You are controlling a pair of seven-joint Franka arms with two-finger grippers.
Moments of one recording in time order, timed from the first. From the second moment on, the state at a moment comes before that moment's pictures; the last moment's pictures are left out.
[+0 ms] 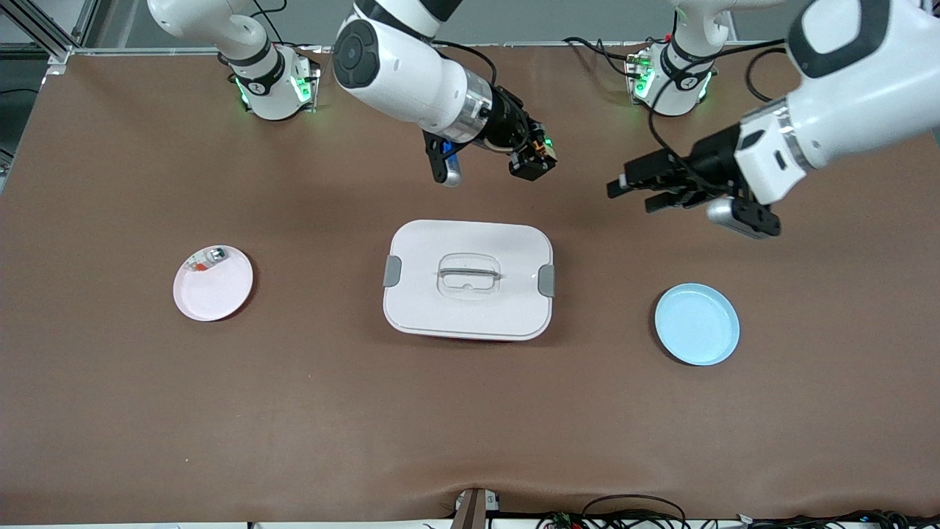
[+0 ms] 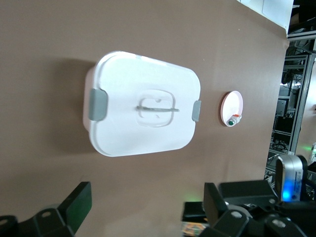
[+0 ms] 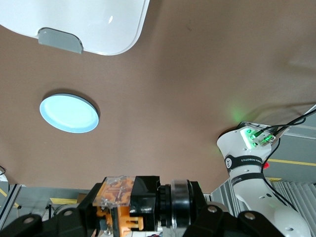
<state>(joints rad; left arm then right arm) 0.02 -0.03 -0.32 -1.84 -0.72 1.92 -0.12 0.81 0.39 0.00 -1.40 0.72 2.11 1.86</state>
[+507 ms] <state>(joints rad) 0.02 -0.20 -0.33 -2.02 -0.80 1.94 -0.12 0.81 0.40 0.00 -1.39 0.72 2.11 1.86</state>
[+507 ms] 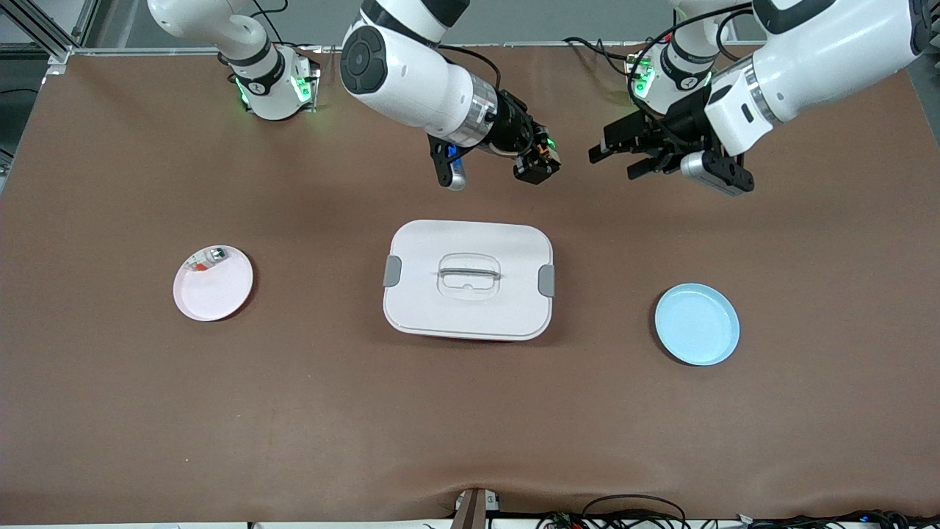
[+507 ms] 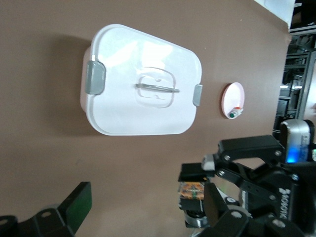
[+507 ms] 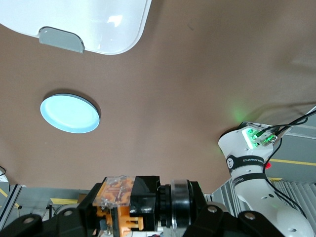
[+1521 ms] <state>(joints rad) 0.02 -0.25 -0.50 -2.14 -0.90 2.15 -0.13 0.82 0.40 -0.01 -1.39 0.72 2.11 1.87</state>
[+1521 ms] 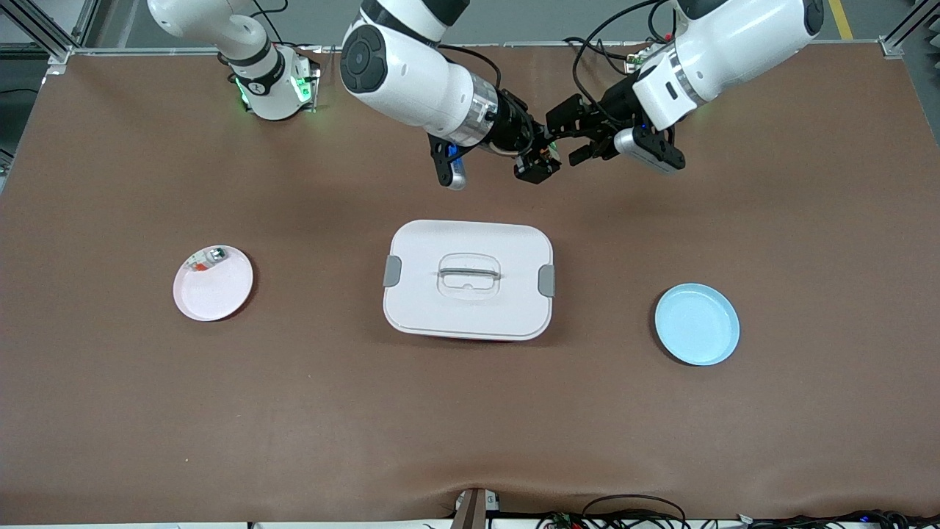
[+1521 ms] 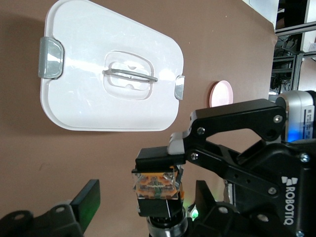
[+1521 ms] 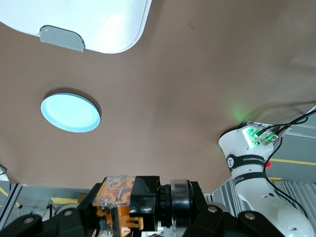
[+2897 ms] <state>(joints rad) 0.02 -0.24 -0.51 -2.15 -0.95 2.19 -0.13 0.82 0.40 -0.01 -1.38 0.72 2.11 1.87</state>
